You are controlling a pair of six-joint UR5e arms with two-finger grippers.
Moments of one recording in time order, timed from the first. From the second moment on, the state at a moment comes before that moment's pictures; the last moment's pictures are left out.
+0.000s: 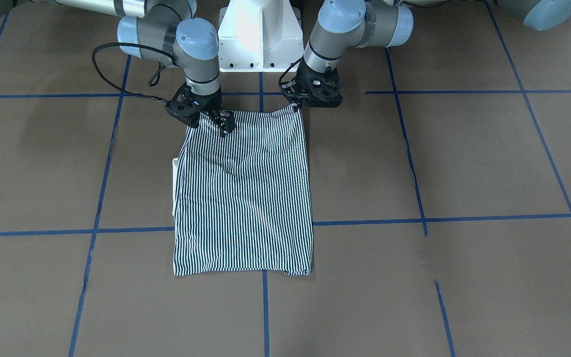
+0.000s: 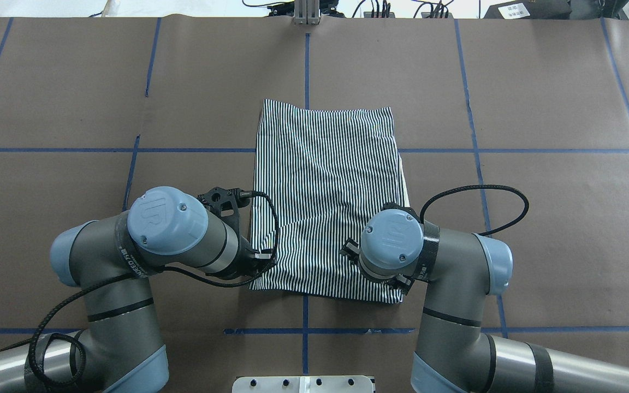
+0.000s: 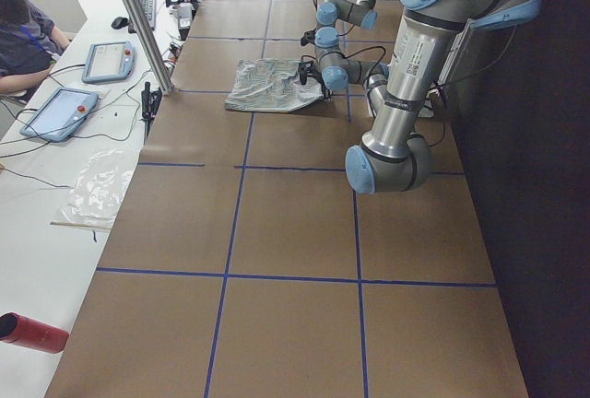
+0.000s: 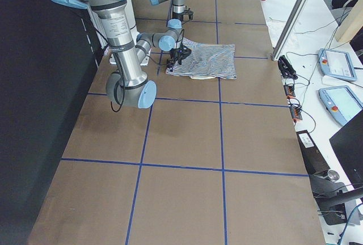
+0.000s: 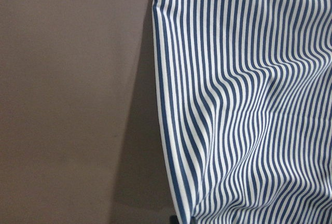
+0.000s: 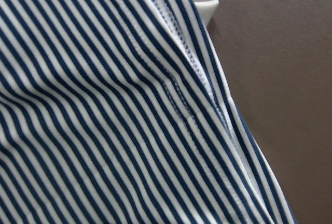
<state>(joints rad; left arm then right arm) -0.39 -2.07 -1.85 -1.77 -1.91 -1.46 0.34 -1.08 1.76 -1.57 1.77 1.91</state>
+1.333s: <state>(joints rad) -0.39 -2.07 -1.85 -1.77 -1.91 -1.46 0.35 -1.07 1.76 -1.58 1.77 1.91</state>
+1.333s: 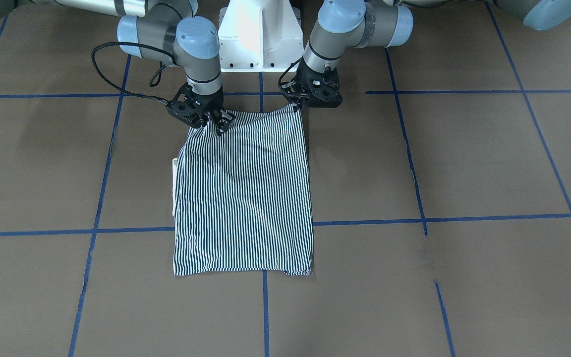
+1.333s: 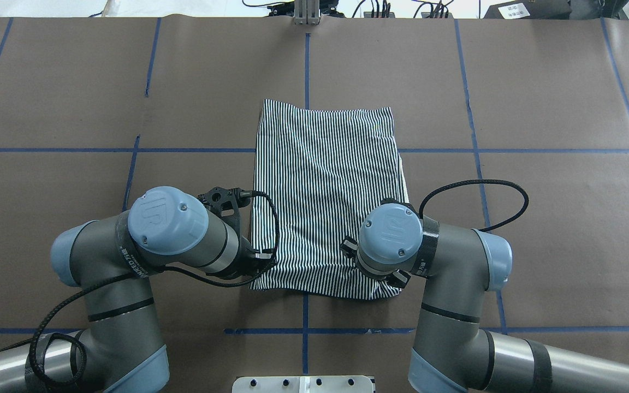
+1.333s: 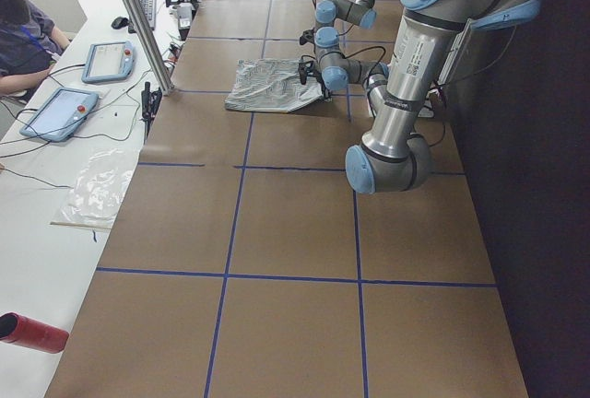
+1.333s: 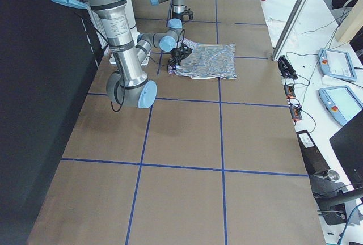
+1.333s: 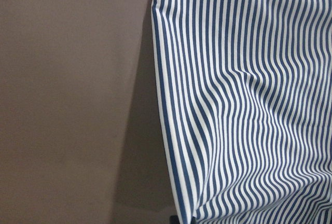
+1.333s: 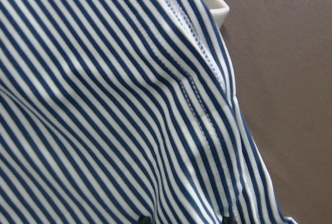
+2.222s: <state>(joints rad) -0.39 -2.07 -1.85 -1.77 -1.91 -1.46 0.36 -1.05 1.78 -1.57 1.76 1.92</state>
